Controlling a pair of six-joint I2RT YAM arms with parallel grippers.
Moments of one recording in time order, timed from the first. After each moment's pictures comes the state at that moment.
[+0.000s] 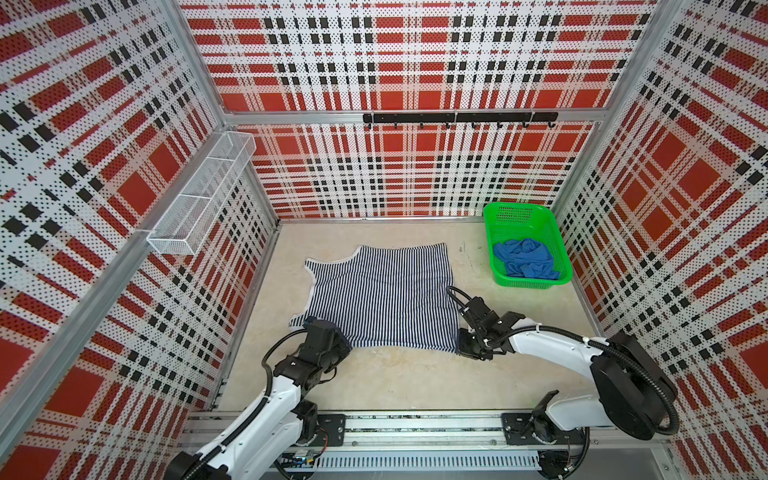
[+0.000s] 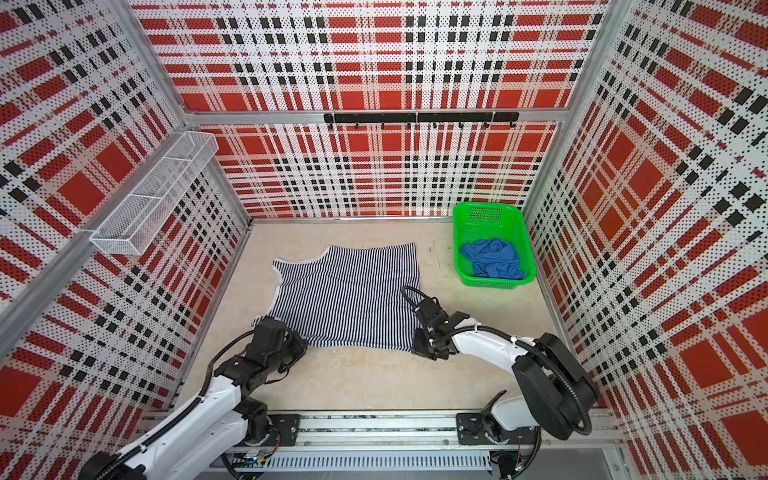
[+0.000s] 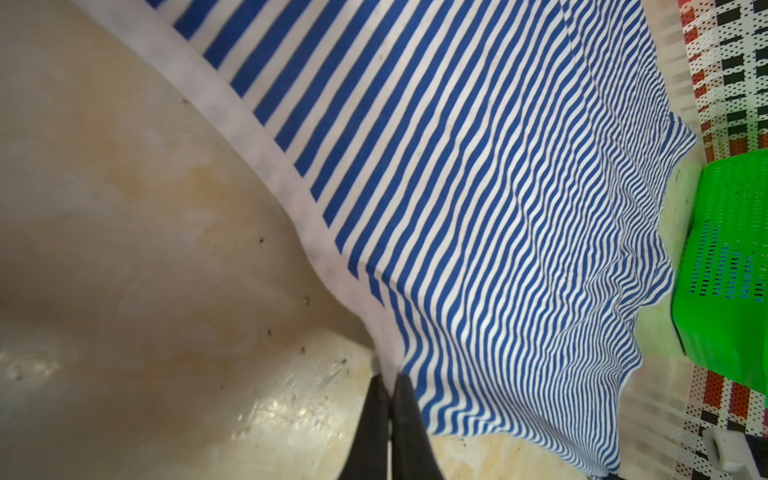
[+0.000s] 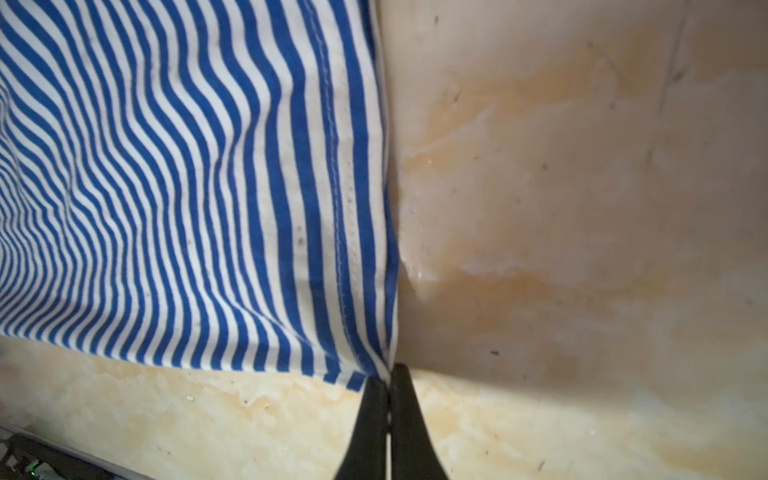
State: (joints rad) left arm -0.35 0.77 0.26 -0.35 0.01 -1.04; right arm 0.66 1.40 0.68 -0.54 -0.13 0.85
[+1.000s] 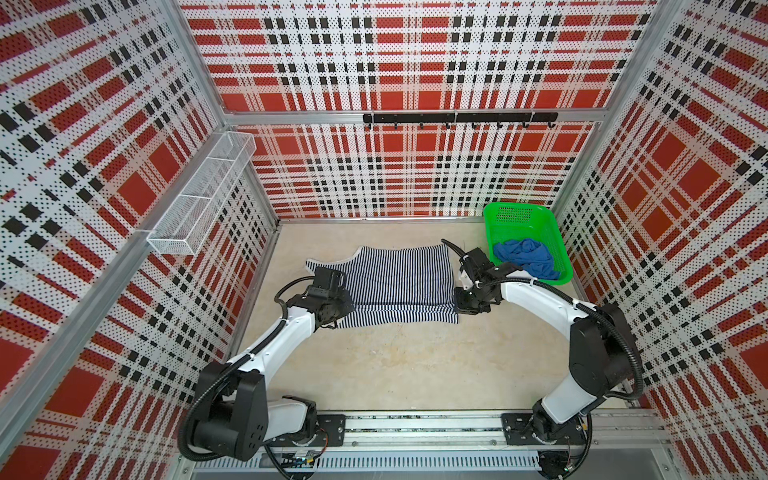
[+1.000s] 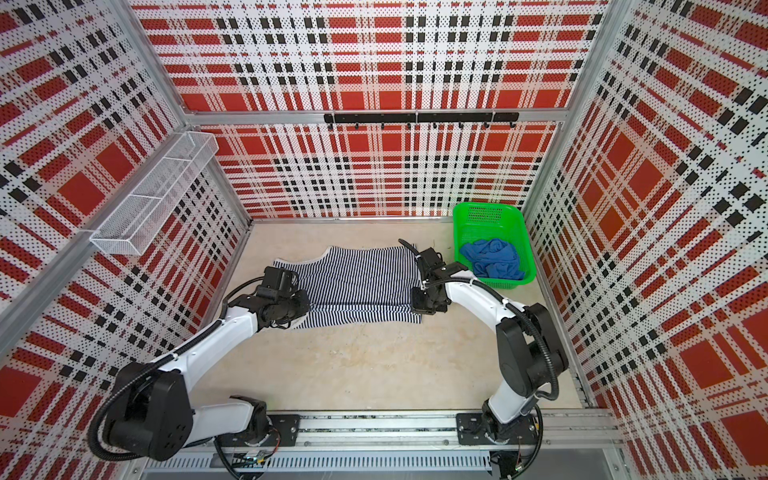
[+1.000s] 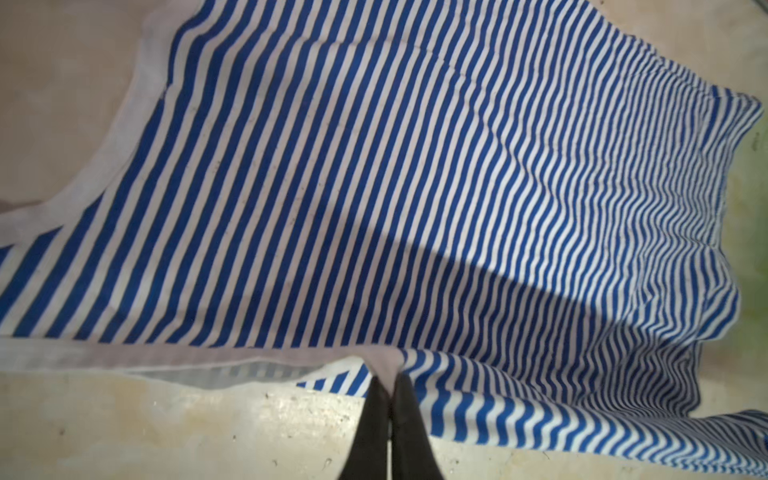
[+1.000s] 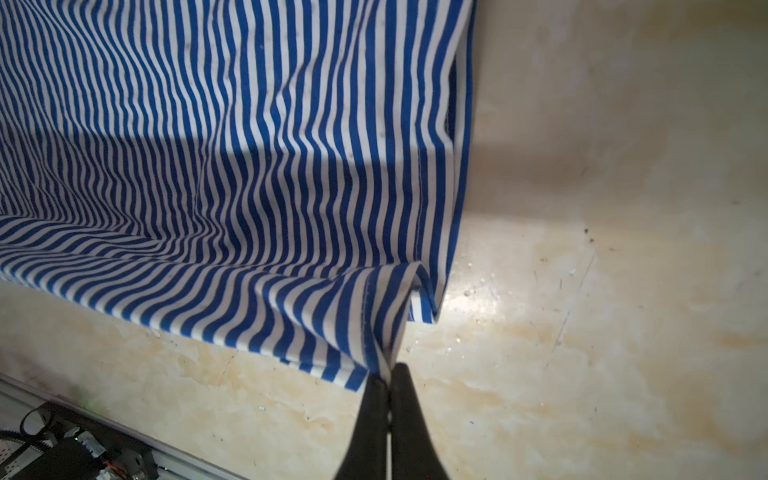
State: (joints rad) left arm -0.22 1.33 0.82 -0.50 0.01 -0.59; right arm 0.46 1.67 1.21 -0.81 -0.18 0.46
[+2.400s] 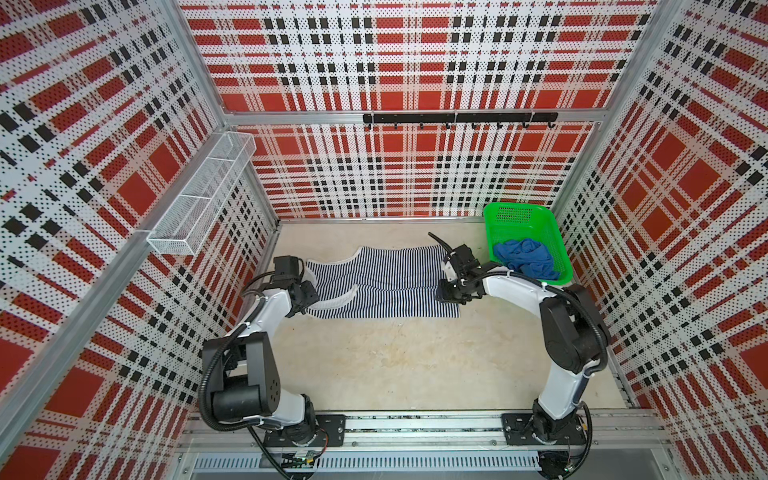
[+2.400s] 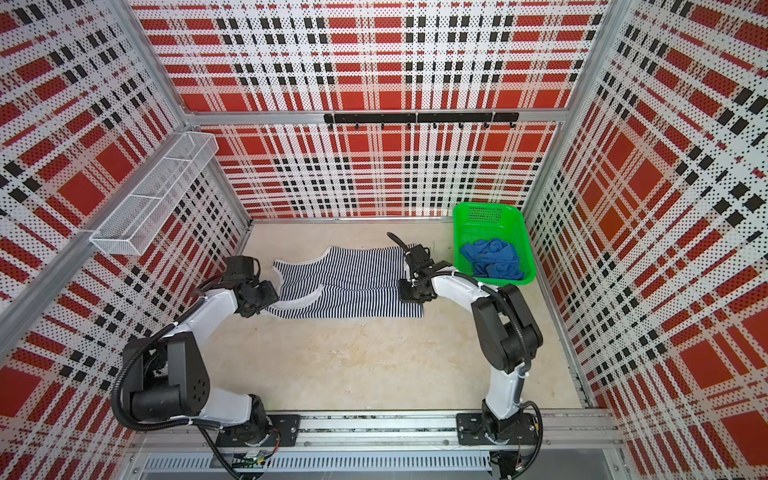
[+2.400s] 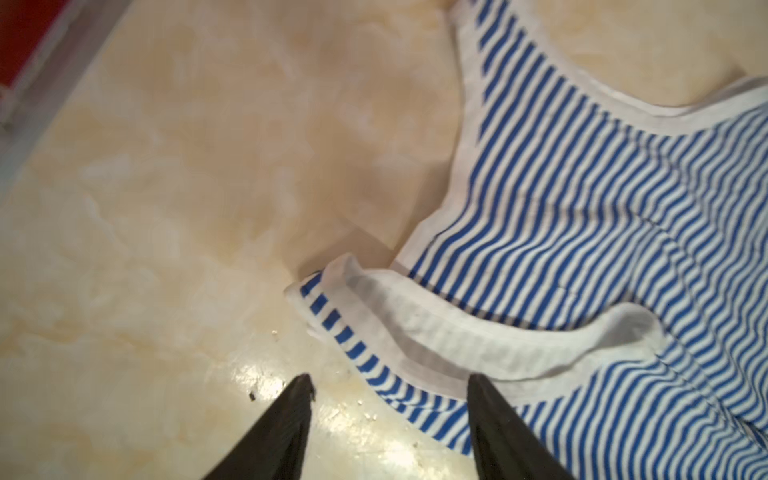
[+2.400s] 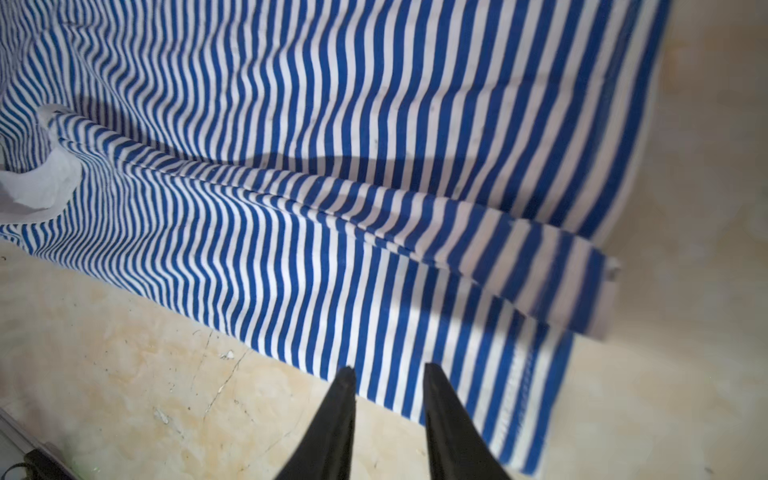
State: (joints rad) left arm 0.16 1.47 0.86 -0.48 -0.01 -0.45; right arm 0.49 1.86 1.24 -0.49 -0.21 0.45
